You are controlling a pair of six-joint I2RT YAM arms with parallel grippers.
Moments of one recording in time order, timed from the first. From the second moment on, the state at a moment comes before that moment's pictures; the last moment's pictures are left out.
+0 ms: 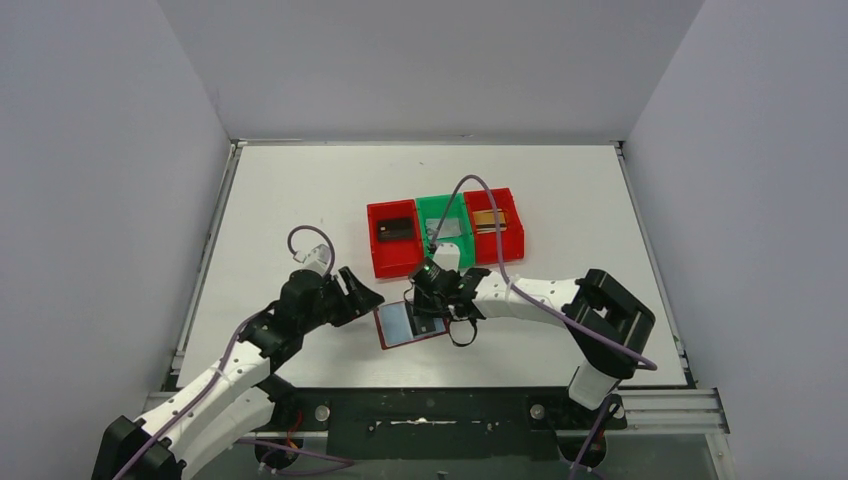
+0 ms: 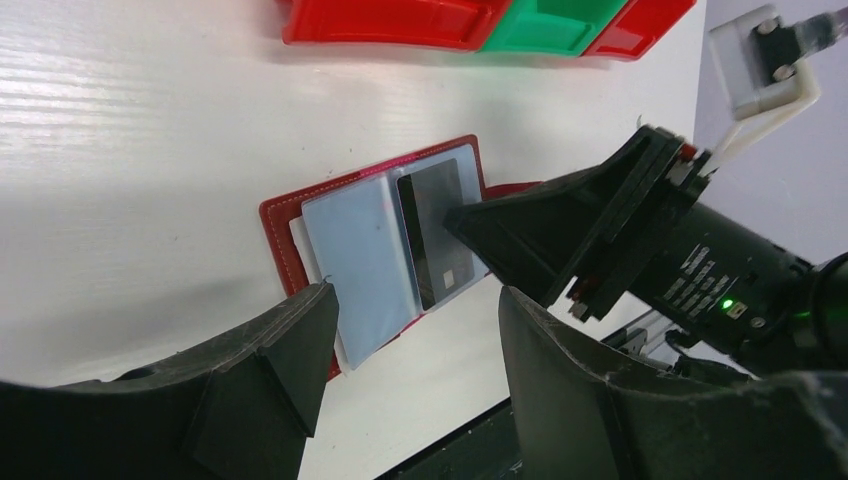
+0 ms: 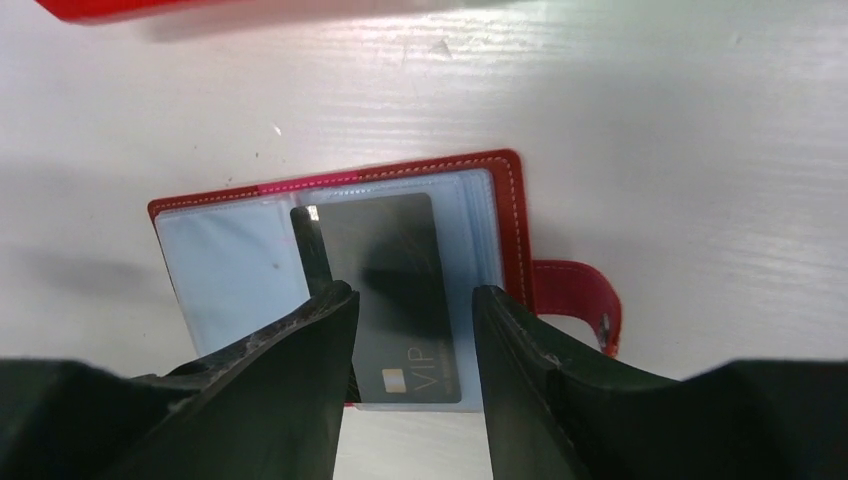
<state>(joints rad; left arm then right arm) -0.55 0.77 0.36 -0.15 0.10 -0.94 0.99 1.67 0.96 -0.33 0.26 0.90</state>
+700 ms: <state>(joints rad) -0.54 0.89 0.39 -0.11 0.22 -0.90 0.99 1.72 1.01 -0.37 0.23 0.89</state>
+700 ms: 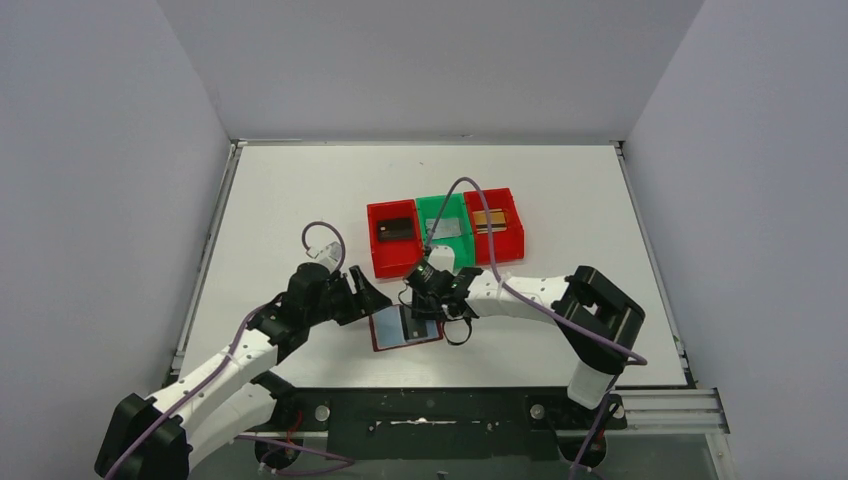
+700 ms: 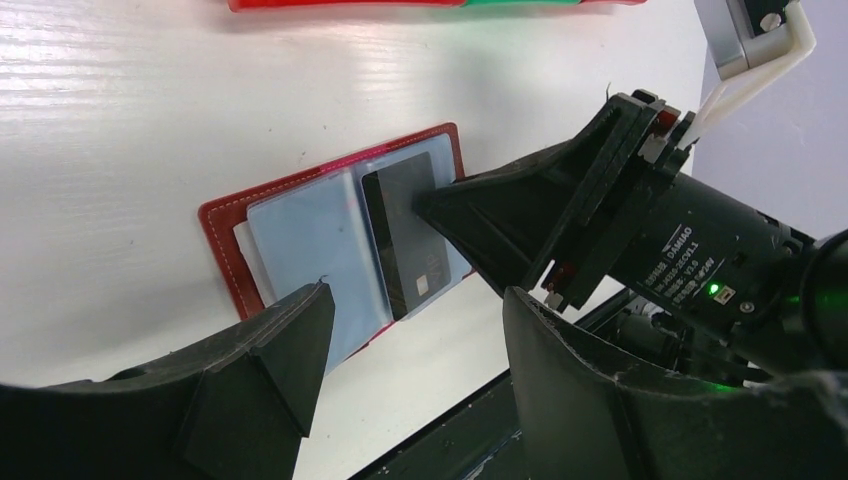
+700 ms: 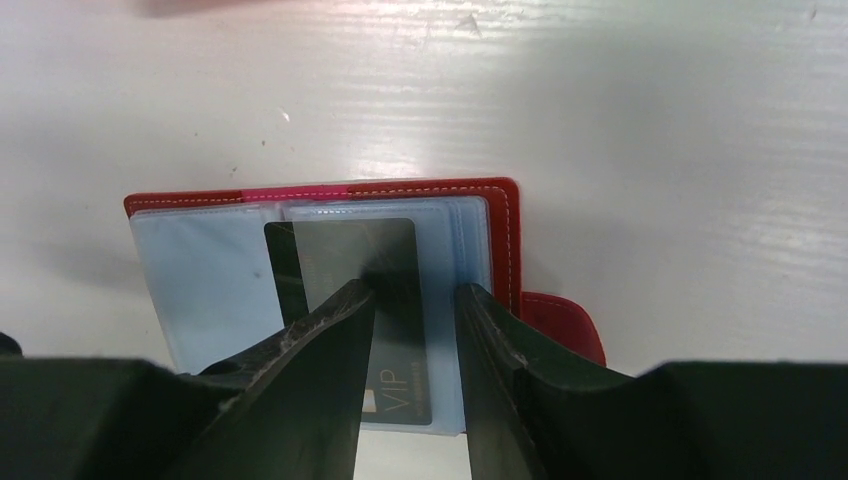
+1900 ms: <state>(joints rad) -0.54 0.90 0.39 -0.08 0.25 -0.91 1.05 1.44 0.73 -0.16 0.34 1.06</state>
